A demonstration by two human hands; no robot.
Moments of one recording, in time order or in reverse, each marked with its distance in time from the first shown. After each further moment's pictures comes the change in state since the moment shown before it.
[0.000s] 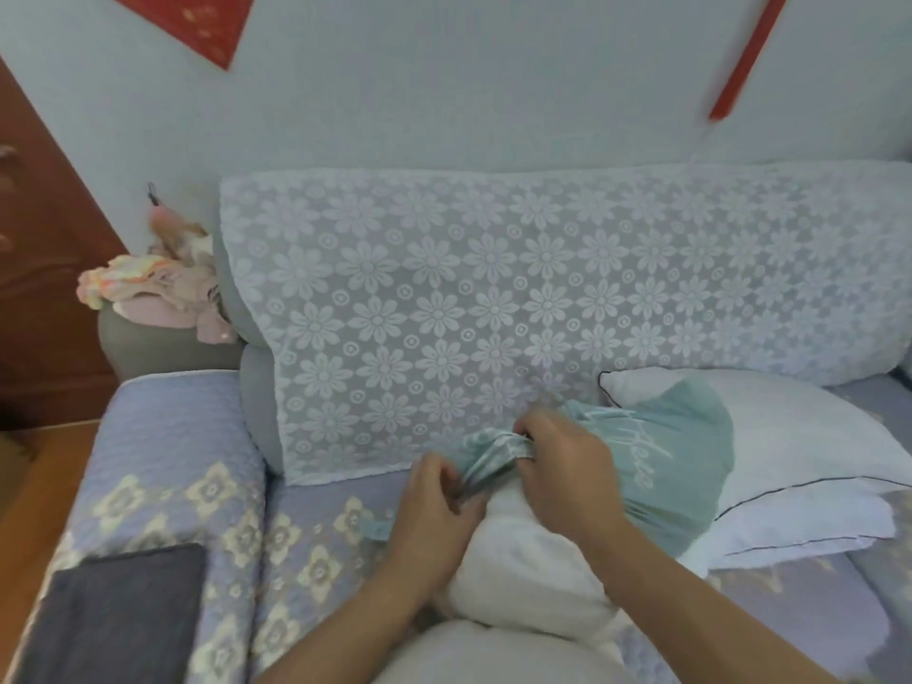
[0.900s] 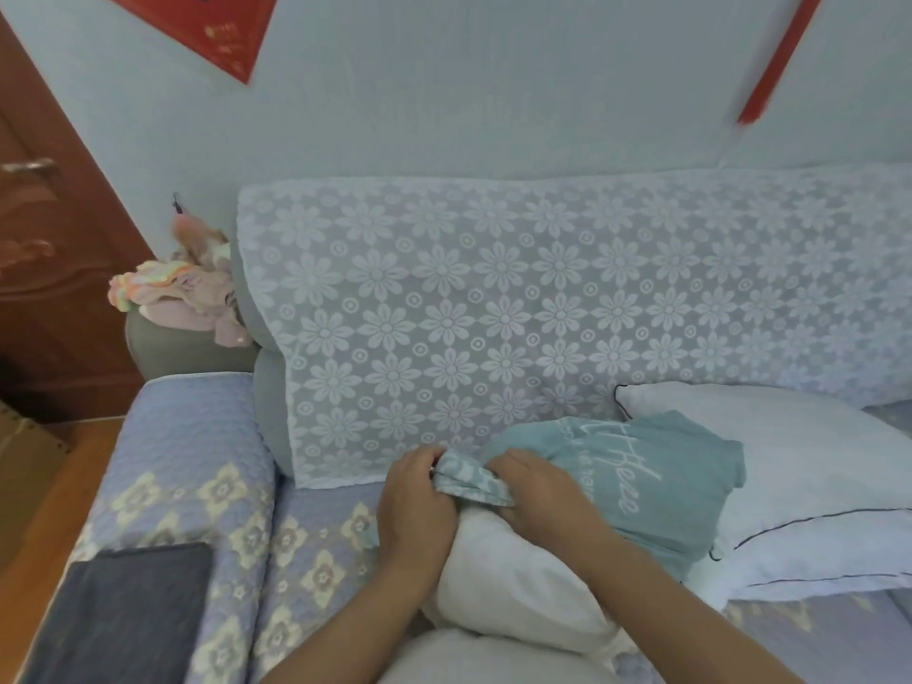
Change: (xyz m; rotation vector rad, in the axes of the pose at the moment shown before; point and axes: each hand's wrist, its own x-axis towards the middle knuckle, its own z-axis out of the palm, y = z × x) left_hand 0.029 0.004 0.019 0.156 0.326 -0.001; right_hand 0.004 0.016 0.023 0.258 -0.455 -0.092
